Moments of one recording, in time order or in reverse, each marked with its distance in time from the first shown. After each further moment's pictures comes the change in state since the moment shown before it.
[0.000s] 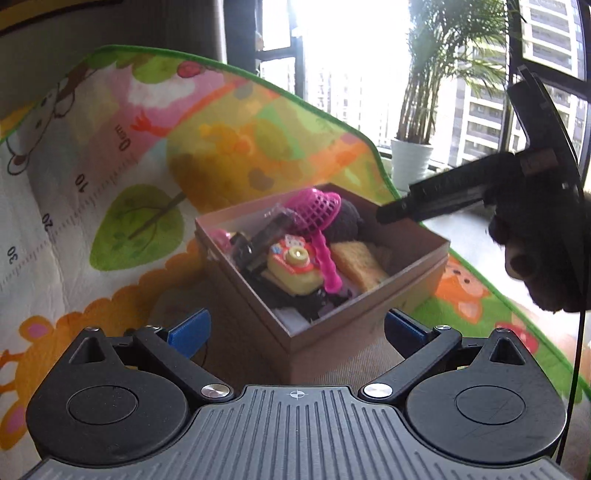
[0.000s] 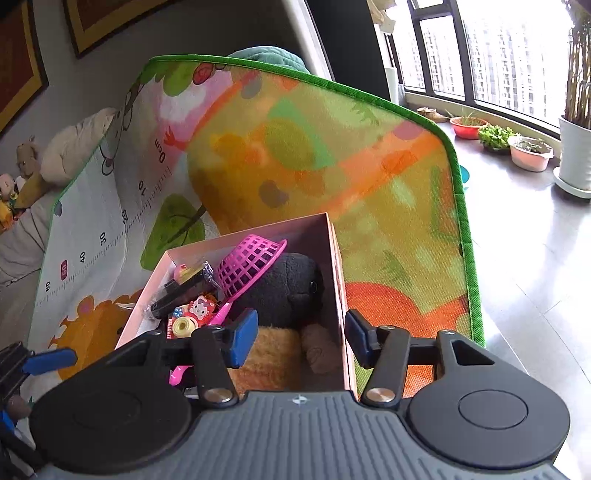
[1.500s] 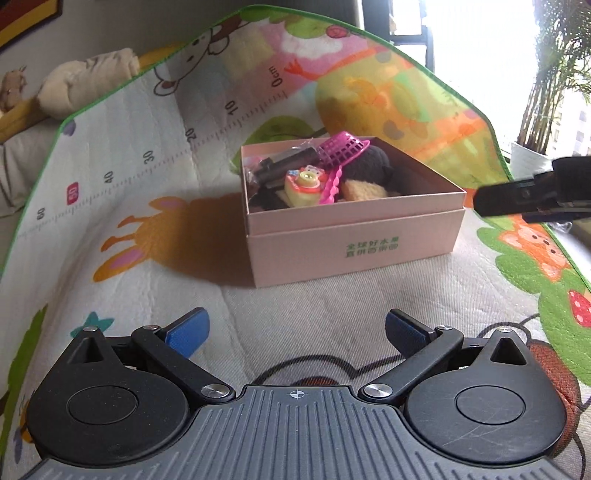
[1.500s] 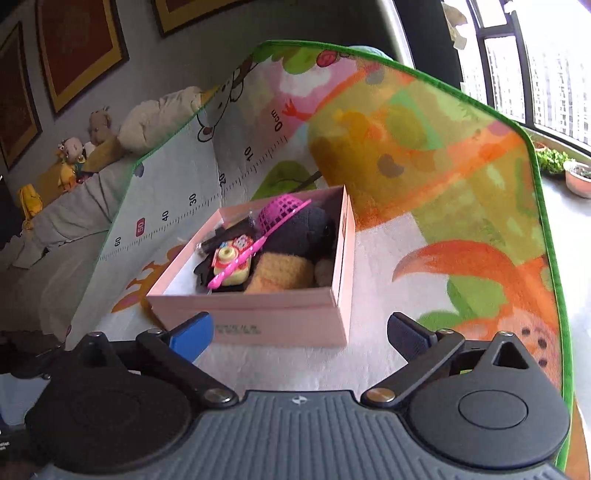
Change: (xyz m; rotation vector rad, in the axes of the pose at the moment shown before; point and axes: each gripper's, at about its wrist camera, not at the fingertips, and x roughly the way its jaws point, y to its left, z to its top) left arm -0.067 0.005 -0.070 -0.272 0.062 0.376; right arm -0.056 0.085 -0.084 -0.118 0.000 0.195
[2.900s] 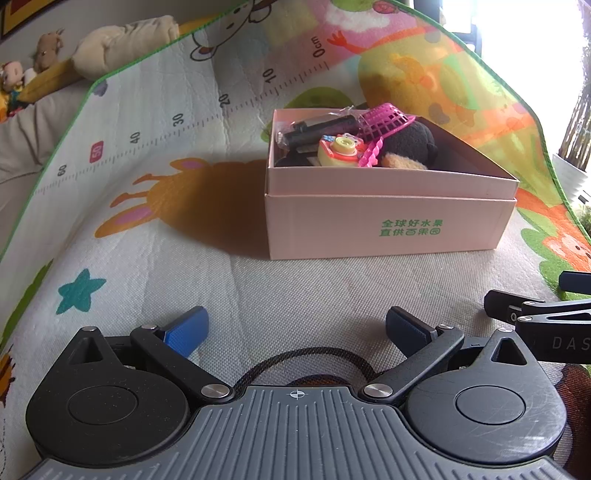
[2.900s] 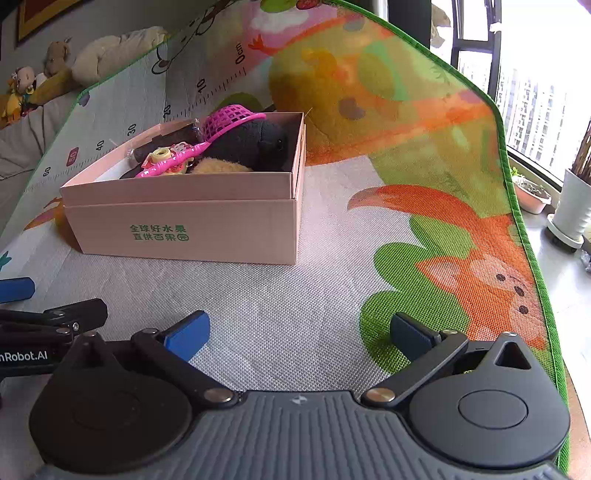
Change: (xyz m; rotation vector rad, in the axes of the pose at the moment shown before) left arm 0.036 -0.004 -0.005 -0.113 0.058 0.092; right arm 0.048 0.006 -0.048 -0.142 0.059 -0.282
